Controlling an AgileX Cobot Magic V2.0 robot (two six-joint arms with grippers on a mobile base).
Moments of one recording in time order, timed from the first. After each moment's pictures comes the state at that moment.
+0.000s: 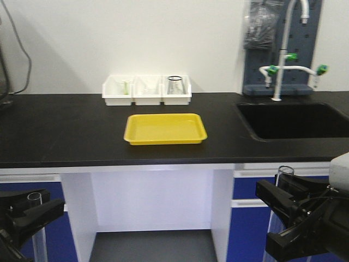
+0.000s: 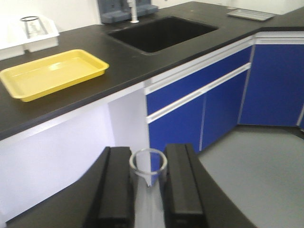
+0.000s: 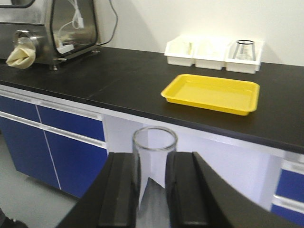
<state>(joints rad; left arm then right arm) -0.13 0.92 -0.68 1.74 -0.45 -1.72 0.49 0.92 -0.68 -0.68 -0.03 0.71</state>
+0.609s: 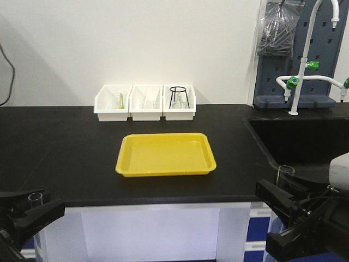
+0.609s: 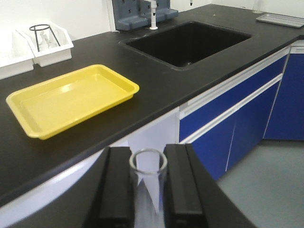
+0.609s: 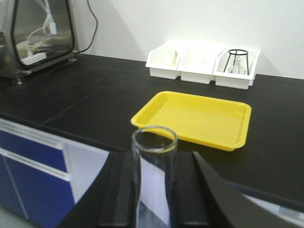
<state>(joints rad) -0.13 0.92 -0.68 1.74 -0.45 -1.72 0.49 0.92 -0.68 -0.68 -0.03 0.71</state>
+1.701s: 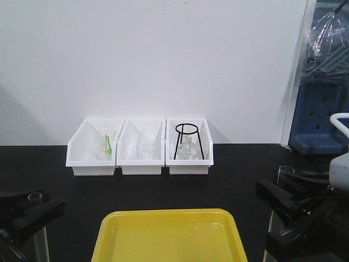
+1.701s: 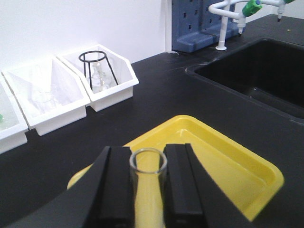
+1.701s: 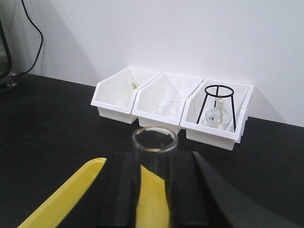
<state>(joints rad) -0.13 0.92 -0.68 1.74 -0.45 -1.72 0.49 0.92 -0.68 -0.68 -0.03 0.71</state>
